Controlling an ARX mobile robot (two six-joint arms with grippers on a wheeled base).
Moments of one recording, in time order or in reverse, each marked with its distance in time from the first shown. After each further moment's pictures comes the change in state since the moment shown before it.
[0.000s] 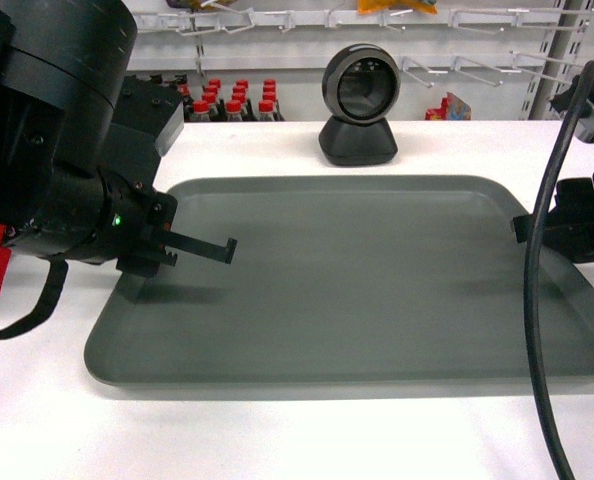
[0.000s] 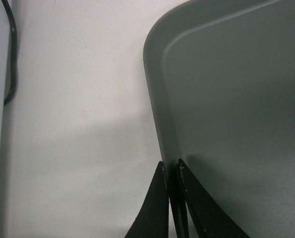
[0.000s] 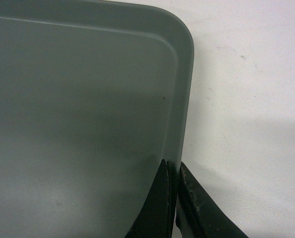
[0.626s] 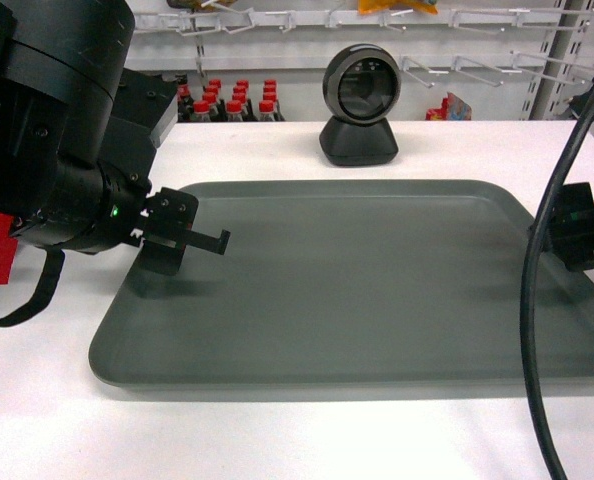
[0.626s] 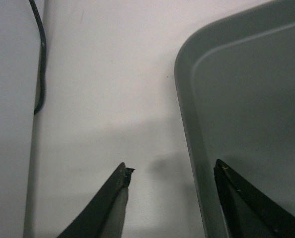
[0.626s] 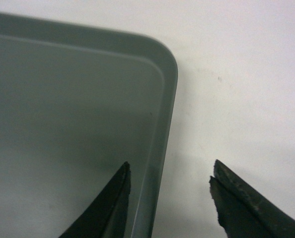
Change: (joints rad) left arm -0.005 0.000 0.017 0.024 -0.033 0.010; right arm -0.014 -0.034 -0.060 0.111 -0.014 -0.035
